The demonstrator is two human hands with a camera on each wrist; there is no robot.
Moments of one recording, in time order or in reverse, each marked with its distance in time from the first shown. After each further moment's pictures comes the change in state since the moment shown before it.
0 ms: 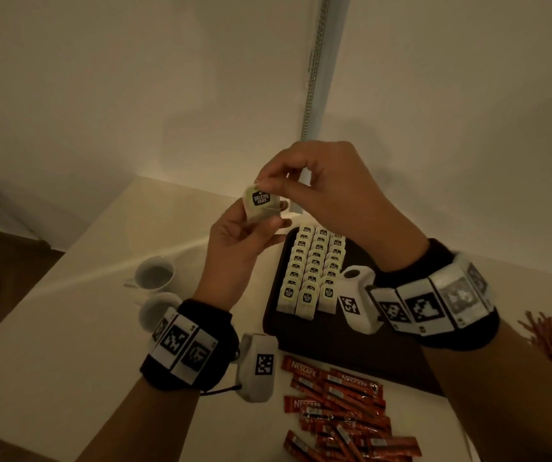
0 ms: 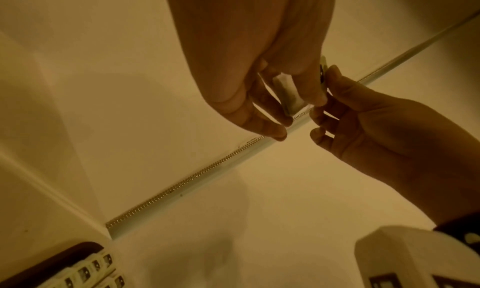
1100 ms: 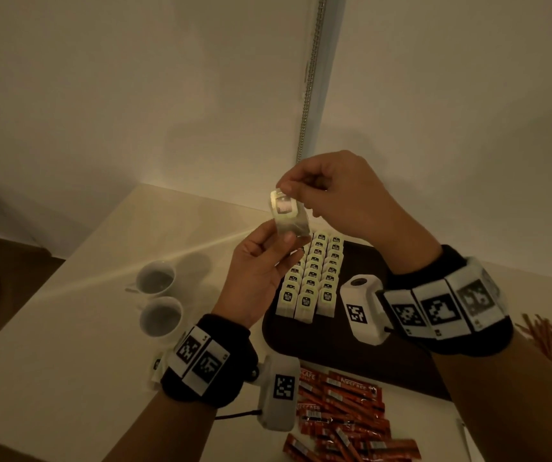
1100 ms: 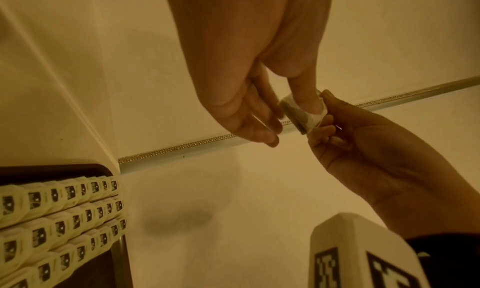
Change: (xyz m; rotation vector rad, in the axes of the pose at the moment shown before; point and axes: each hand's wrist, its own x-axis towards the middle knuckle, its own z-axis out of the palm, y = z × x) left_hand -0.014 -0.012 0.021 -0.254 -0.008 -0.236; right_hand -0.009 0.002 -0.013 0.011 -0.020 0.325
